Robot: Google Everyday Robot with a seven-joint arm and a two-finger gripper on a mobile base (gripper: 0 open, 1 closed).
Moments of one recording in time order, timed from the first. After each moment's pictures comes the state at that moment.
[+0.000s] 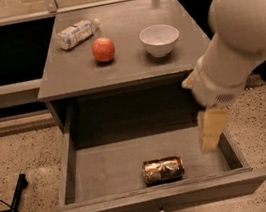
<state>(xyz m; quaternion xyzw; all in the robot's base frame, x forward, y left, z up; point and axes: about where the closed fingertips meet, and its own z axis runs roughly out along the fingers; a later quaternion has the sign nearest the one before) 0.458 -0.140 0.841 -0.69 0.71 -0.01 0.14</state>
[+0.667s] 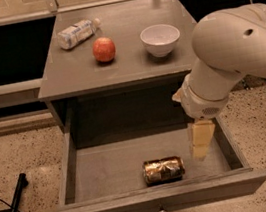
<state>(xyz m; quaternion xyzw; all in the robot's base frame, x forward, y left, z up) 0.460 -0.123 0.794 -0.70 0.70 0.01 0.12</state>
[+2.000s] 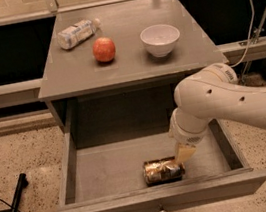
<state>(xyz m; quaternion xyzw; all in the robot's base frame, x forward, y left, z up) 0.490 -0.113 0.671 -0.71 0.69 -0.01 0.12</state>
